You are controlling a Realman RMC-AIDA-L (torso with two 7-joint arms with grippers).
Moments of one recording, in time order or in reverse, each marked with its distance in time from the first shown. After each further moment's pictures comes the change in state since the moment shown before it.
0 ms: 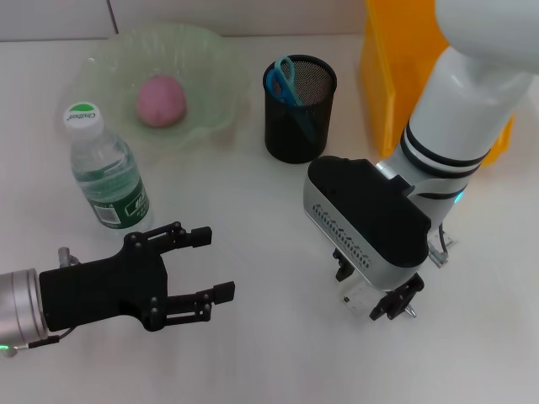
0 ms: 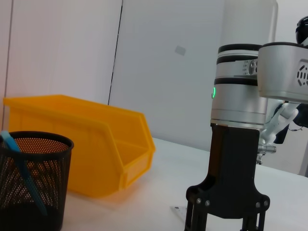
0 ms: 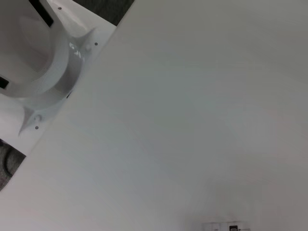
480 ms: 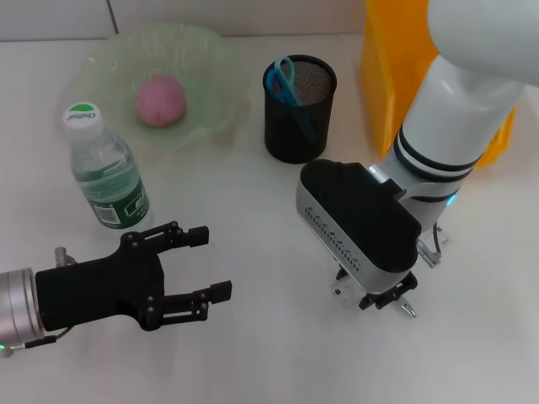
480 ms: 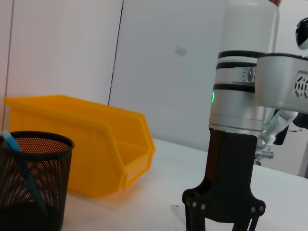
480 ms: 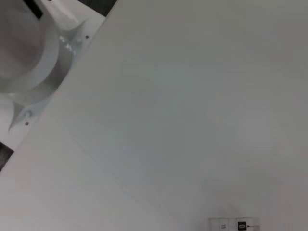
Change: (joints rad) left arm 0.001 0.005 -0.001 0.001 -0.003 0.006 -0.008; right arm -0.005 0.000 -0.039 -0.018 -0.003 0.034 0.041
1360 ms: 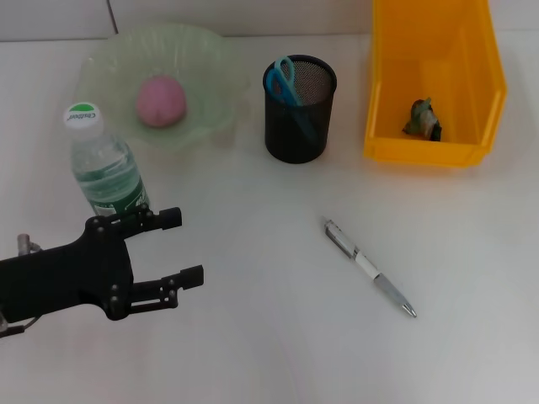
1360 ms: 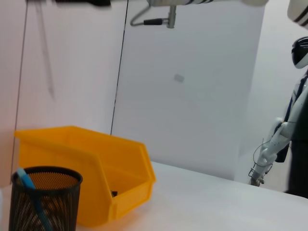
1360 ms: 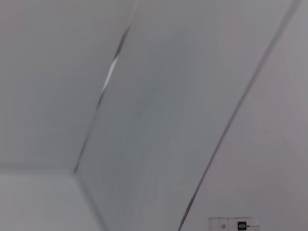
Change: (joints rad) left arm 0.017 0.027 -0.086 0.039 0.003 0.108 -0.003; right arm -0.204 -0.005 0.463 -0.386 0.427 0.678 0.319
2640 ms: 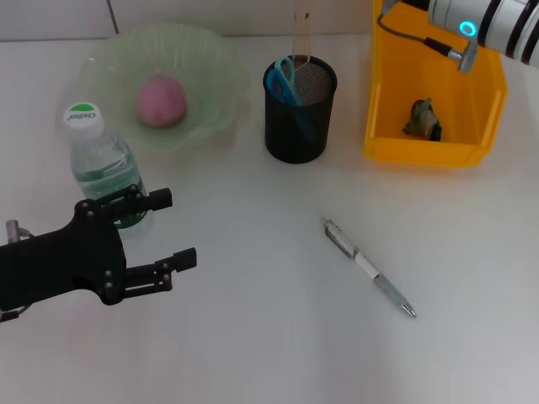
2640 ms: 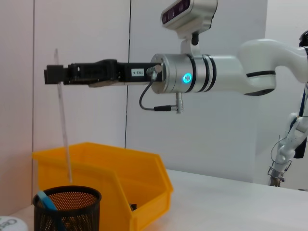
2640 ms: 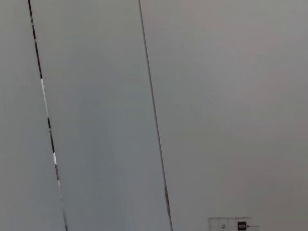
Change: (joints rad) left arm 0.008 -0.016 -0.053 0.041 0.008 -0.003 0.053; right arm -0.097 0.000 -0.004 0.498 0.788 0.082 -0.469
